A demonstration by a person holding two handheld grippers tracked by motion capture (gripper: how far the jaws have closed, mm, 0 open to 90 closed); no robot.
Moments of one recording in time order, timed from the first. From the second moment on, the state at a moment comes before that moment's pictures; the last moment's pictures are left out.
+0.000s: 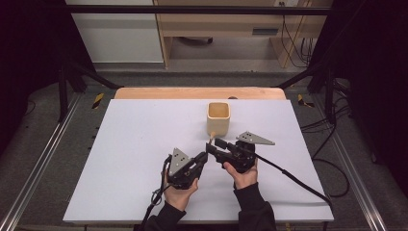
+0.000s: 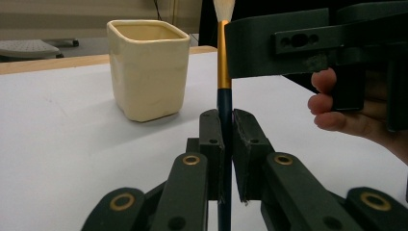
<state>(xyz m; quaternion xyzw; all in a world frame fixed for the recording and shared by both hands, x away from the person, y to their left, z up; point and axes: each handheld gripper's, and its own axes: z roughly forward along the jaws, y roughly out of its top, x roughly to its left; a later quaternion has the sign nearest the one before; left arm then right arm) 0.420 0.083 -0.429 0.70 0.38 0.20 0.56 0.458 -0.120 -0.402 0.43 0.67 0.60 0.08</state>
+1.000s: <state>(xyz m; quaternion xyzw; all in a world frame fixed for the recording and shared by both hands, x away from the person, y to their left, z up) 0.419 0.082 -0.429 0.70 0.38 0.20 0.57 0.459 -0.116 -0.406 0.44 0.66 0.61 0.04</state>
